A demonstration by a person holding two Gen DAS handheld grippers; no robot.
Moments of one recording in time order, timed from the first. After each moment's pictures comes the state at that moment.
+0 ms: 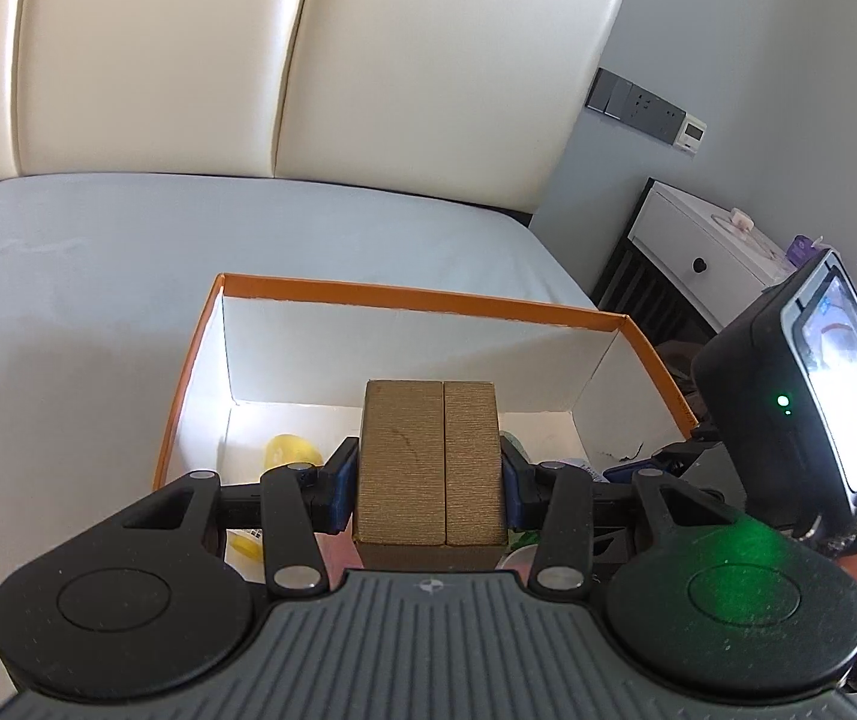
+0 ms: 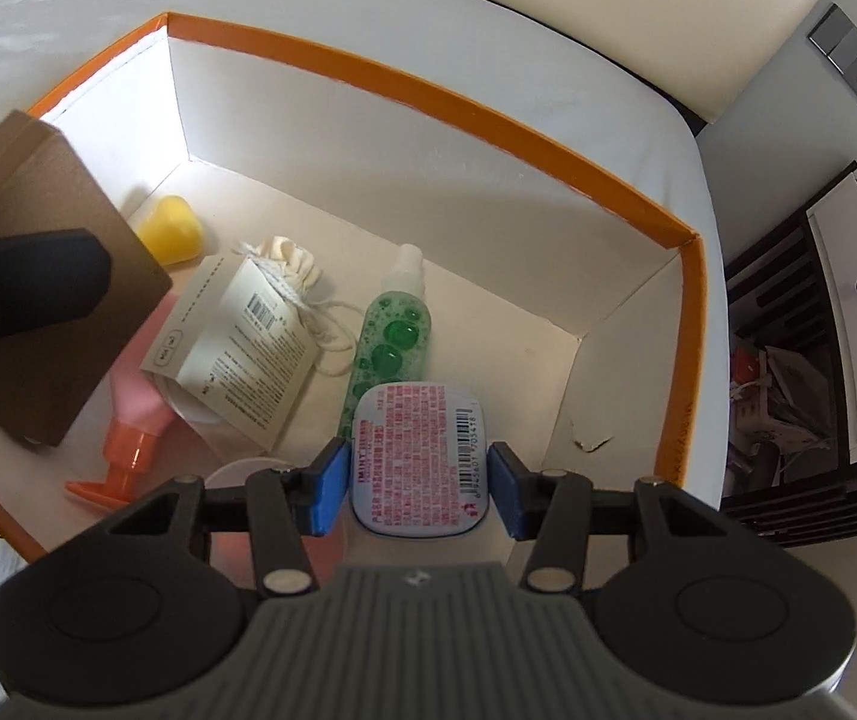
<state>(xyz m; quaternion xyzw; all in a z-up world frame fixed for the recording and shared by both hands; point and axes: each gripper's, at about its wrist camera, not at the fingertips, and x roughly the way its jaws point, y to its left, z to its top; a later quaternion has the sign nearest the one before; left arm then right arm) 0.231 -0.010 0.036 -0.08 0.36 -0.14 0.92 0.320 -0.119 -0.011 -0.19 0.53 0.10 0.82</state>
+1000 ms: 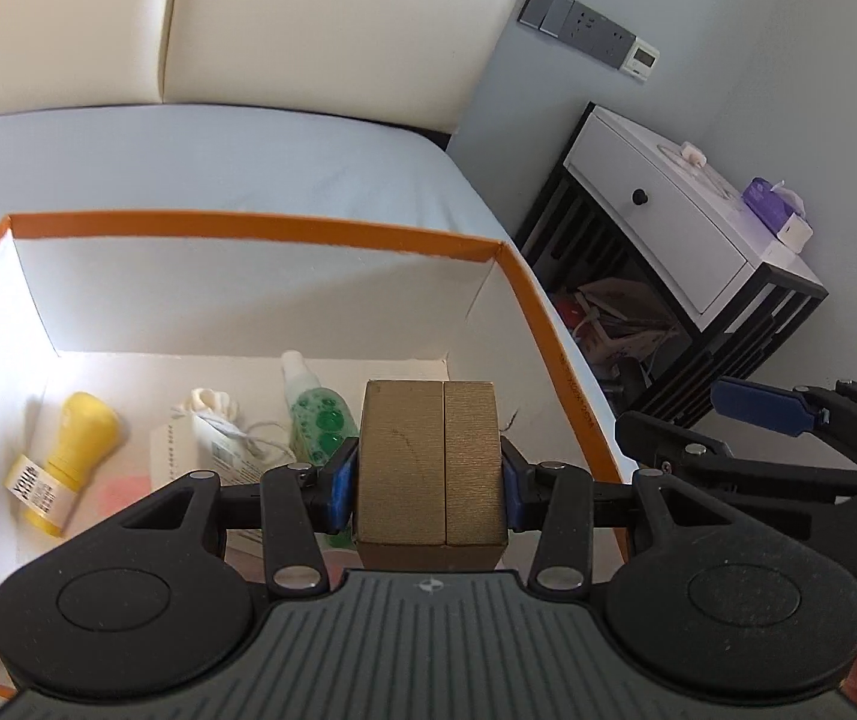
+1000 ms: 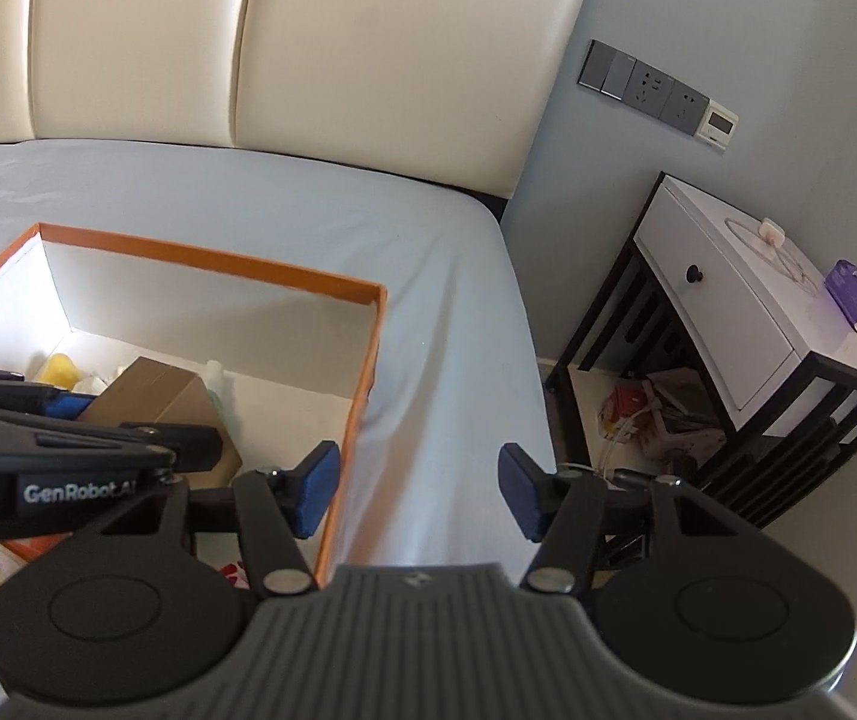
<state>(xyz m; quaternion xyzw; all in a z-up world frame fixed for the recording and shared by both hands) 0.268 -0.100 0.013 -0.09 0.43 -0.19 0.88 0.262 -0.223 0.050 -0.10 0.39 -0.01 0.92</state>
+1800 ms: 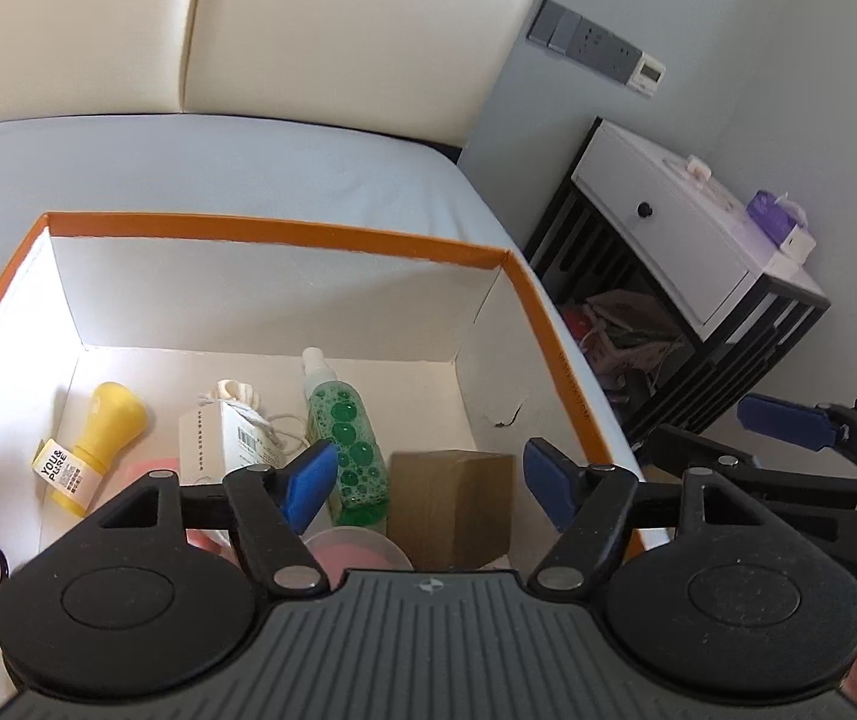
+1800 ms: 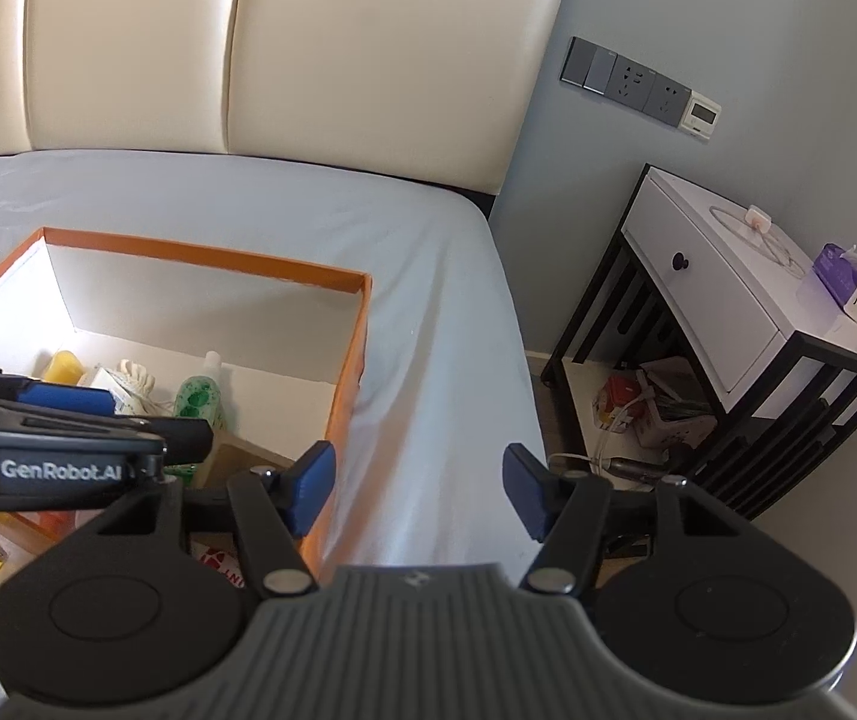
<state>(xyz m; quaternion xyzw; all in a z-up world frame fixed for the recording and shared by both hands) 0.247 -0.084 0.027 -0.10 0.41 -0.18 0.89 0.240 -0.224 0.062 -0.09 0.38 -0.02 0.92</state>
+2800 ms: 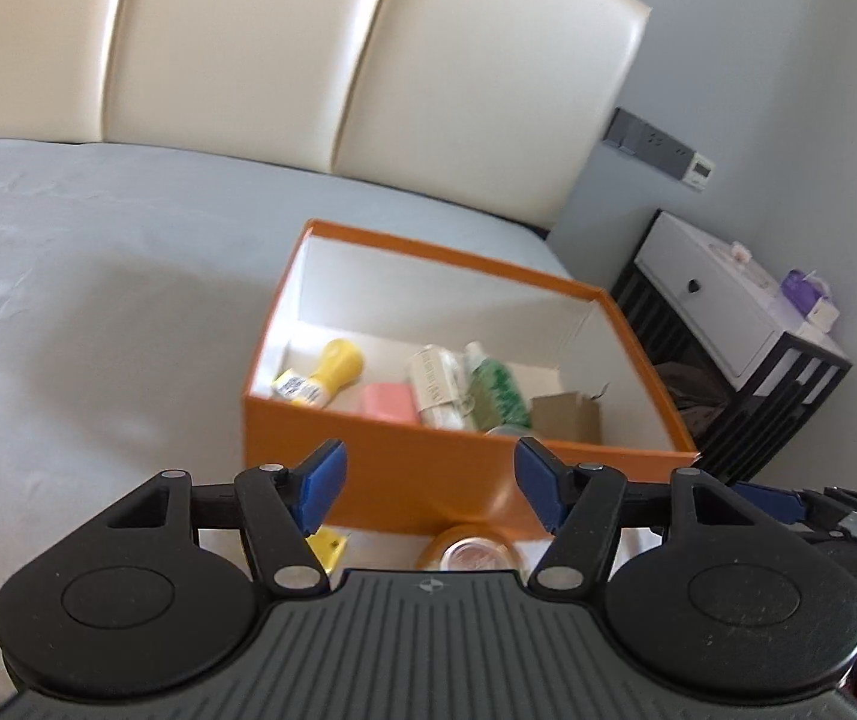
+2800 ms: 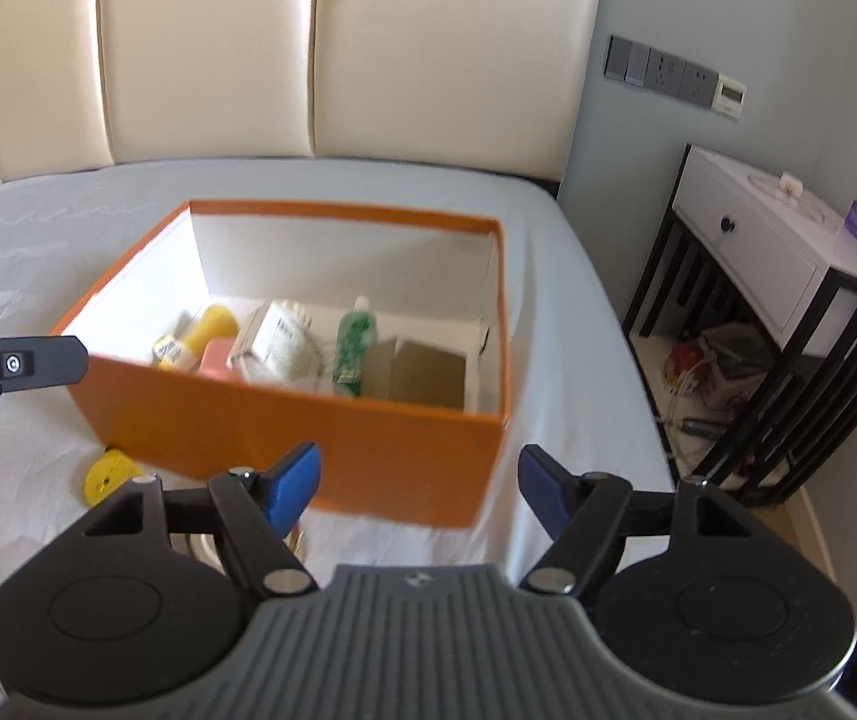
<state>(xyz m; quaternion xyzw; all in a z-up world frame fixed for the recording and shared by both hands) 0.118 0.016 0.047 -0.12 0.35 -0.09 0.93 0.139 -0.167 0.042 -0.03 0.39 0.03 0.92</state>
